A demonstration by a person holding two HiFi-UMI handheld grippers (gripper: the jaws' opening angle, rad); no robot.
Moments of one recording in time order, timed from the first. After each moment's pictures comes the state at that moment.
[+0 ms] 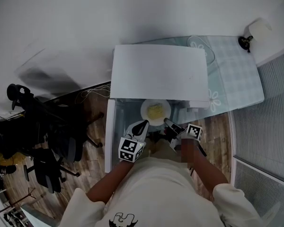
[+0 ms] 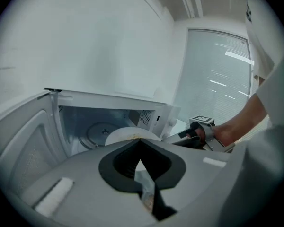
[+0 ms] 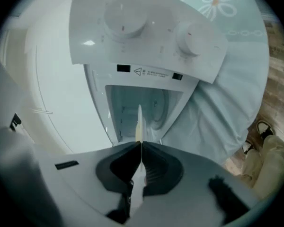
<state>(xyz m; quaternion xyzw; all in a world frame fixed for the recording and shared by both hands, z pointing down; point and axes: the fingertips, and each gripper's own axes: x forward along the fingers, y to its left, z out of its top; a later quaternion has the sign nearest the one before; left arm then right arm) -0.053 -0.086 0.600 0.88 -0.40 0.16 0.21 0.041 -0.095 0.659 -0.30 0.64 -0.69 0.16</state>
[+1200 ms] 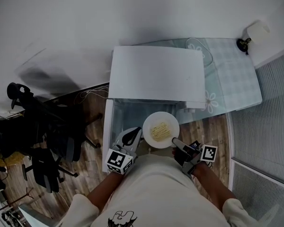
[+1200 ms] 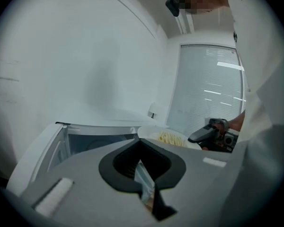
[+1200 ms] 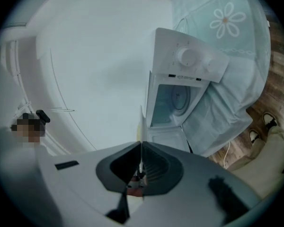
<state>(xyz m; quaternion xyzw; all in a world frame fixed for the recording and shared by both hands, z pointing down) -0.069 -0.060 0.520 0.90 -0.40 0.09 0.17 0.073 -0.020 0.530 -0.22 0.68 -0.68 0.18</state>
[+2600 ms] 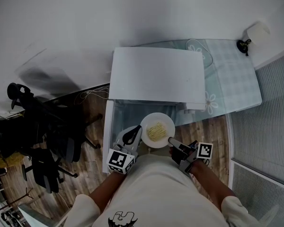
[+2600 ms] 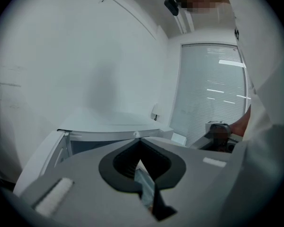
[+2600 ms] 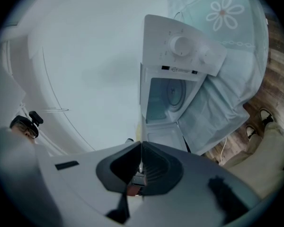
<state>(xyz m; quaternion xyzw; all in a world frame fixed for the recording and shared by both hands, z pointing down) -0.071 -0.072 0.509 0.89 -0.42 0.09 0.16 0.057 -0.023 0.549 -0.22 0.66 -0.70 0.15</state>
